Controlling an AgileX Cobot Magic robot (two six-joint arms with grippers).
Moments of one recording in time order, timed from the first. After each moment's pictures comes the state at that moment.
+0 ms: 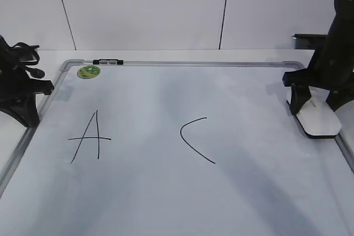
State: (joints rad) left arm -0.05 2.06 -1.44 -0.18 1.03 0.08; right arm 0.04 2.03 -1.52 0.02 1.08 0.06
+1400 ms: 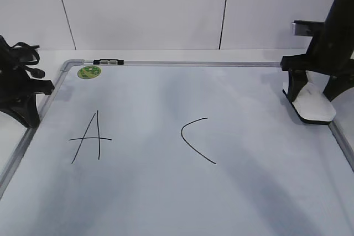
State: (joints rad) left arm -0.05 2.06 -1.44 -0.18 1.03 0.08; right arm 0.04 2.05 -1.66 0.06 1.21 0.07
